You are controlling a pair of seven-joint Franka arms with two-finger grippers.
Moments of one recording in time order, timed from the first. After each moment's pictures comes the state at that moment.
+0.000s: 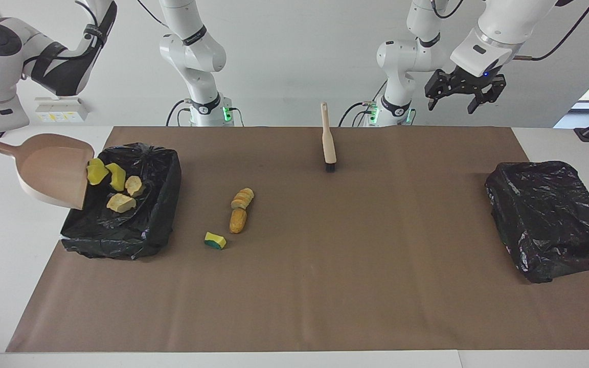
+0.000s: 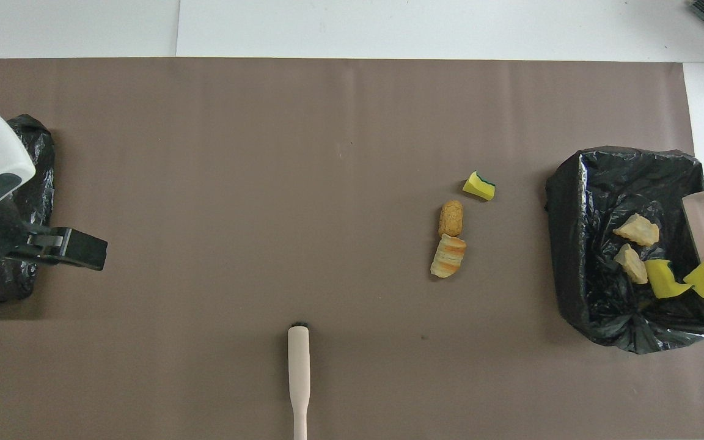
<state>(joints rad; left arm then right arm) -0.12 0.00 -0.09 -1.41 -0.02 1.29 -0.03 -0.35 0.01 -0.08 -1.79 -0.79 2.10 -1.87</state>
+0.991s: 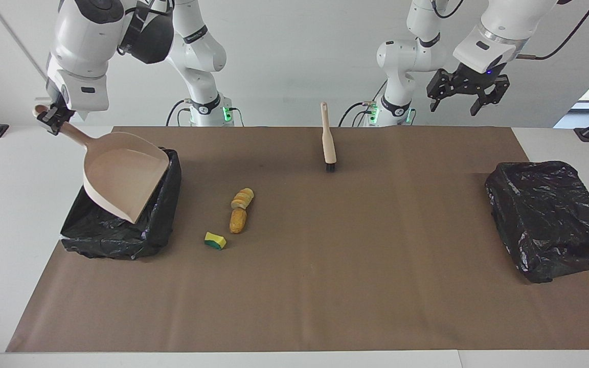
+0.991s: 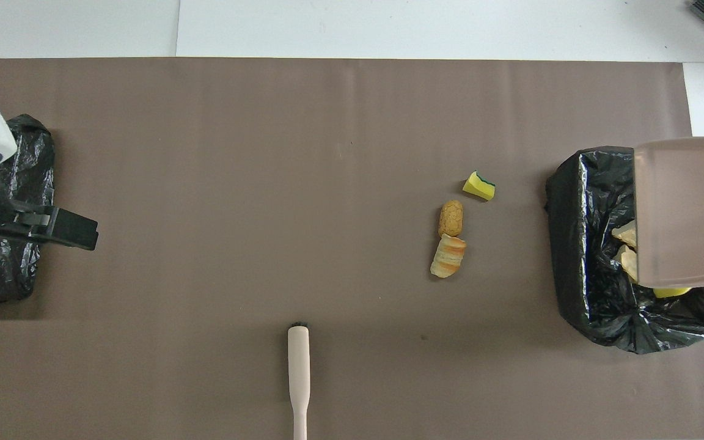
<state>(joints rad) -0.12 -0.01 -0.09 -1.41 -0.02 1.33 -0.03 -0.34 -0.05 0.34 -1.67 -0.60 1.62 -1.17</state>
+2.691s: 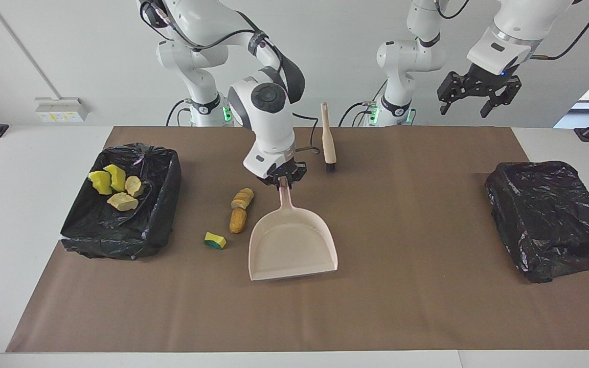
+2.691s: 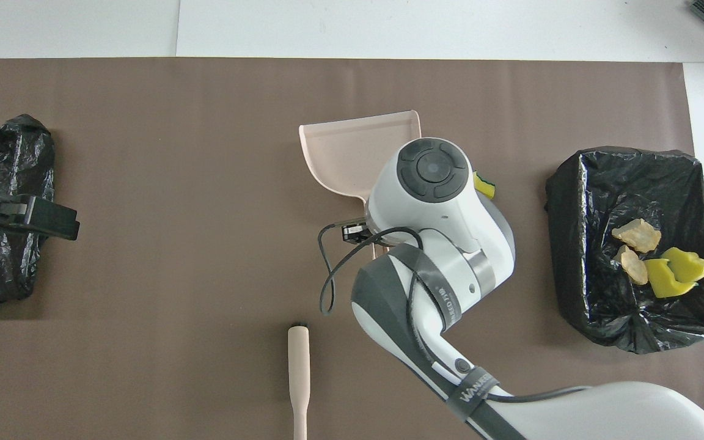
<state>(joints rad) -0.10 -0.01 -0.08 -1.41 -0.01 1.35 -0.03 0.19 0.36 0.42 -1.68 -0.04 2.00 0.49</state>
